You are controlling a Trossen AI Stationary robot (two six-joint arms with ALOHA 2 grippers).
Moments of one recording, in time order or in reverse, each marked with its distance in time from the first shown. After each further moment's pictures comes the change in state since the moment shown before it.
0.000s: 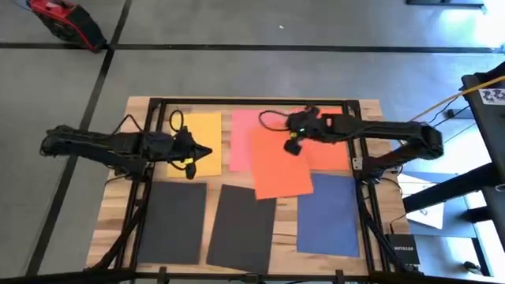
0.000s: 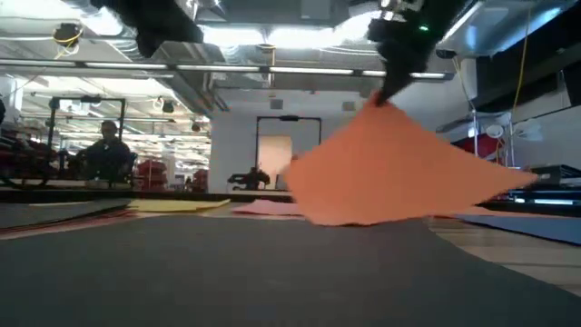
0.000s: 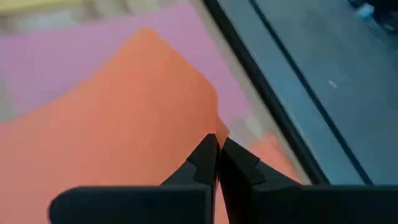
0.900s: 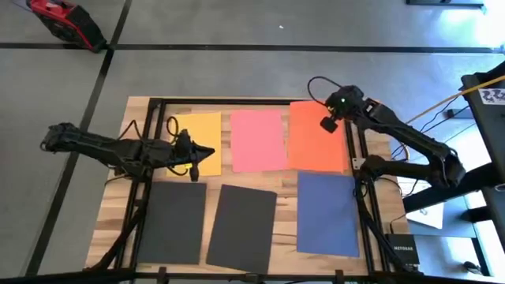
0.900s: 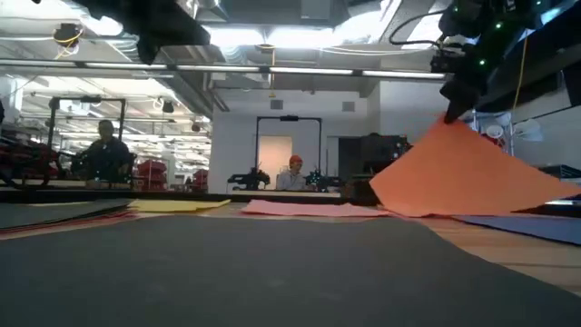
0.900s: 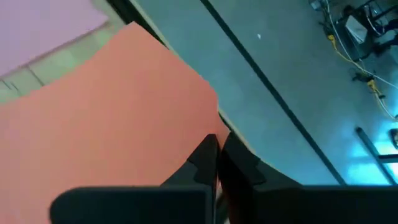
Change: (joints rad) left arm -0.072 0.009 -0.114 0.247 -0.163 0.006; right arm -0.566 -0.317 -0.225 0.025 -0.100 -0.405
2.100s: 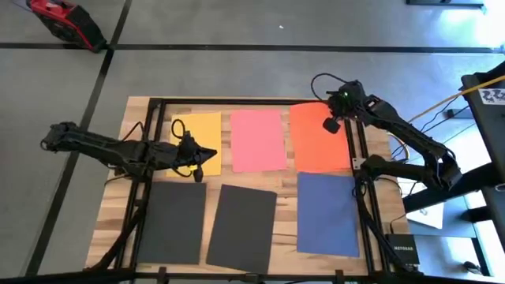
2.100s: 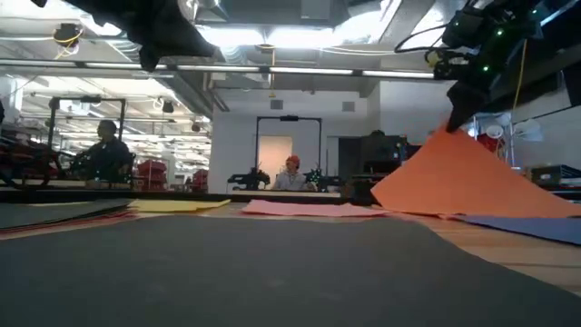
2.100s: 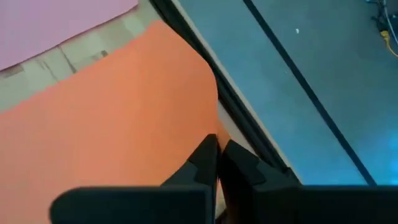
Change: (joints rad) left arm 0.000 0.053 0.001 0.002 -0.014 -0.028; right arm -0.121 0.029 0.000 -0.026 -0.179 -0.071
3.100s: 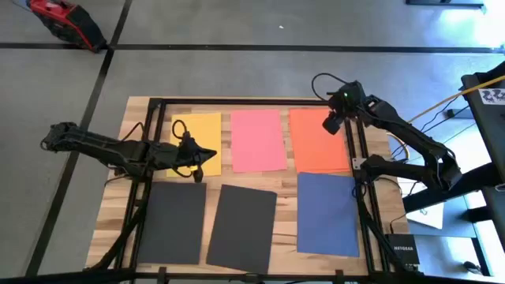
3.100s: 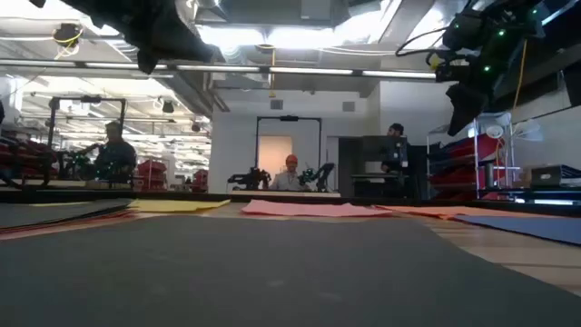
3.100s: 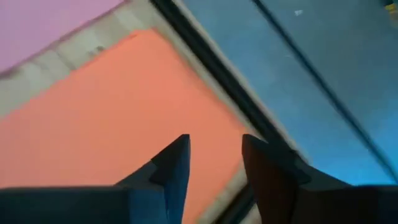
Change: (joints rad) left arm 0.000 0.000 0.000 -0.049 0.002 -0.007; right arm 0.002 0.000 0.000 -0.050 -0.084 0.122
